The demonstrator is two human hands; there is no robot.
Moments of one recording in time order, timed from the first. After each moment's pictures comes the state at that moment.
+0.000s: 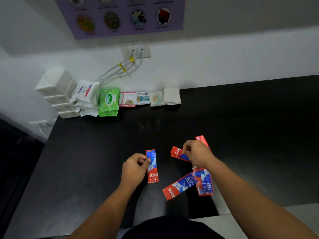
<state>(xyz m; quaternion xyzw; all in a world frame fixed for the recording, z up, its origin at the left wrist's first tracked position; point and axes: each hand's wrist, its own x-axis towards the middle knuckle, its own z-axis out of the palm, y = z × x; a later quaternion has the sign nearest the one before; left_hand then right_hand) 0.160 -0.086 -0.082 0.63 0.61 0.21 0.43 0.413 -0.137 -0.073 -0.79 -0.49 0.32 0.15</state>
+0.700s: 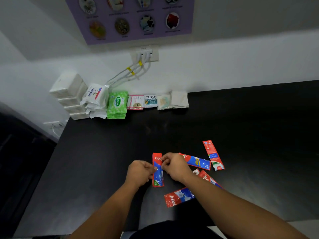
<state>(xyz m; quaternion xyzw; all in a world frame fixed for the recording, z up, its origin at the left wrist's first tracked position) 0.158 -0.074 -0.085 0.59 0.62 0.08 0.50 0.321 -0.121 -0.088 -0.73 -0.48 0.42 0.26</state>
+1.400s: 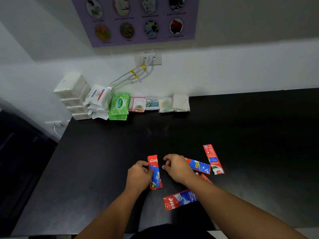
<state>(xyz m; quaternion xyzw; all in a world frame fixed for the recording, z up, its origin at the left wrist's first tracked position) 0.155 -0.080 -0.105 0.64 0.64 0.13 0.41 0.329 -0.115 -0.085 -0.74 -0.54 0.36 0.17</state>
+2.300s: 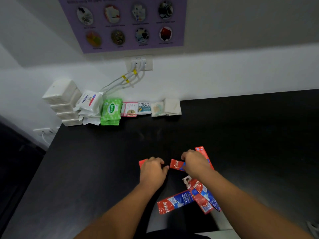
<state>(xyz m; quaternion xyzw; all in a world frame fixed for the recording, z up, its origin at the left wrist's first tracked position) 0.223 -0.082 -0.100 0.82 0.51 0.12 0.22 0.402 -0.126 -0.067 -0.80 -0.55 0.21 -0.05</state>
